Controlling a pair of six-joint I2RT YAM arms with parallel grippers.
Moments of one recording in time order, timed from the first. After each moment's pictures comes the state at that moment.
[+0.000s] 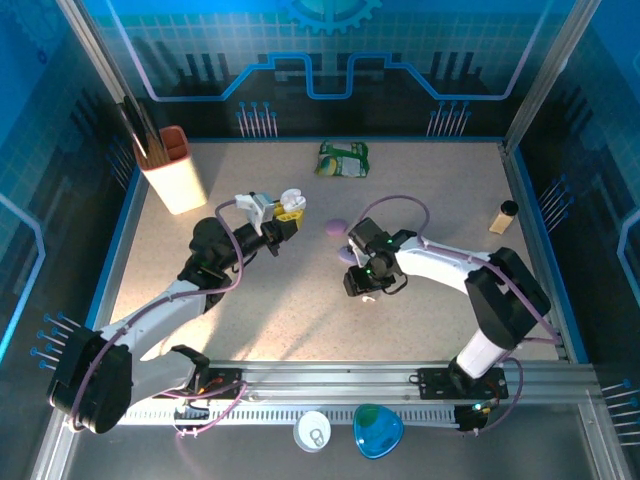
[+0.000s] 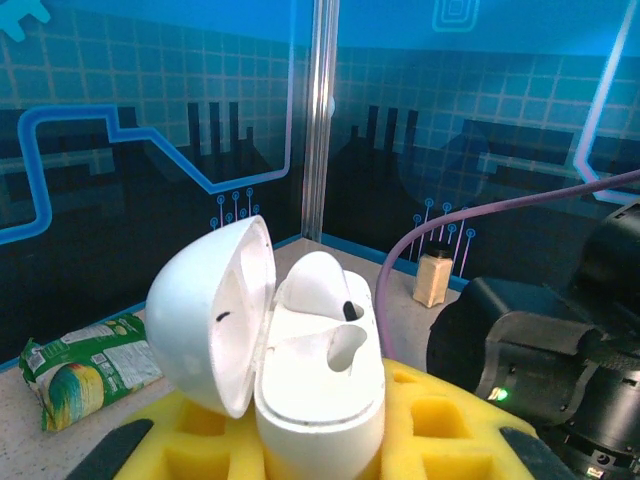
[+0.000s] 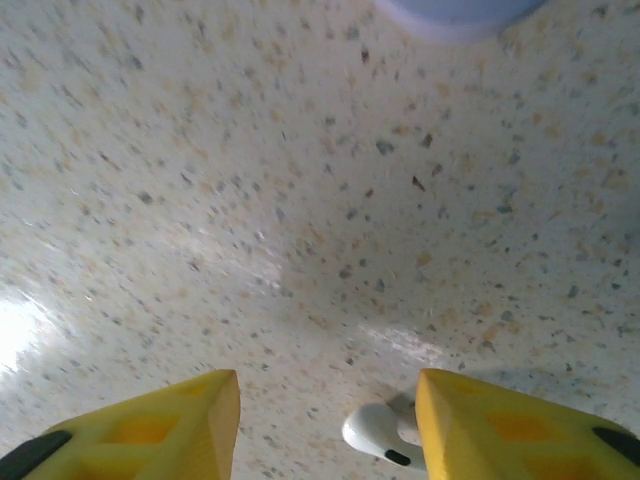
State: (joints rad) left arm -0.39 1.13 0.55 0.68 0.49 -0.11; right arm 0.66 1.65 0.98 -0.68 -0.16 0.35
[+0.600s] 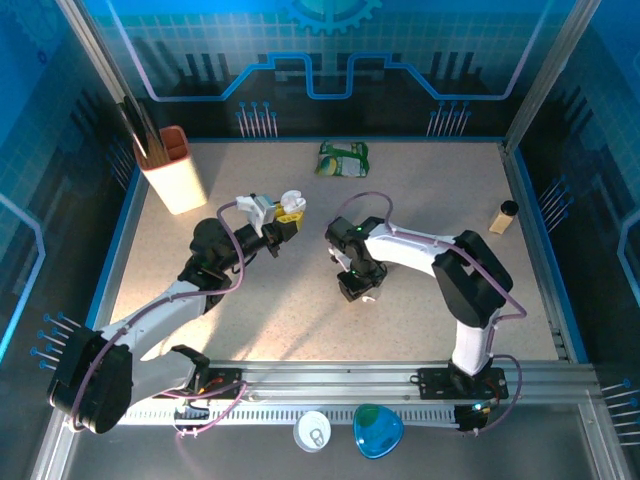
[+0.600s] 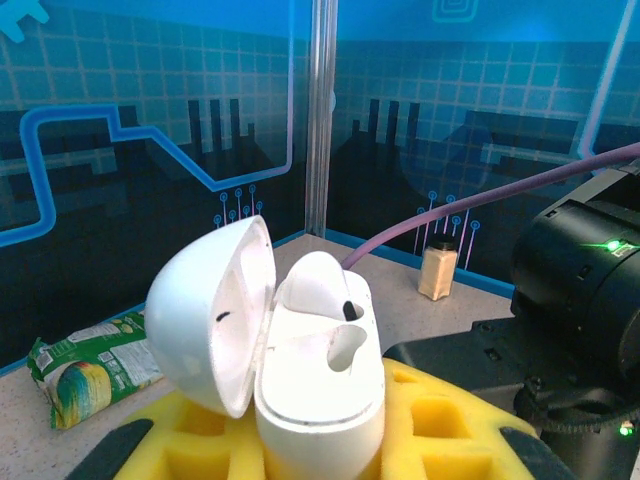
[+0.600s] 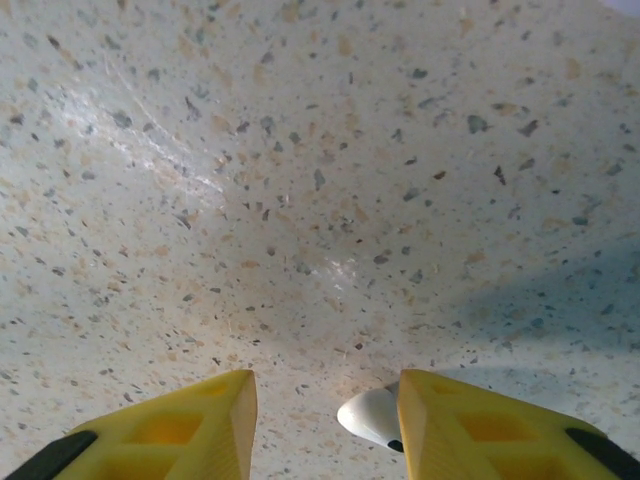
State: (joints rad) left arm -0.39 1.13 0.54 0.68 0.49 -0.08; right arm 0.75 1.87 1.25 -1.00 -0.05 0.17
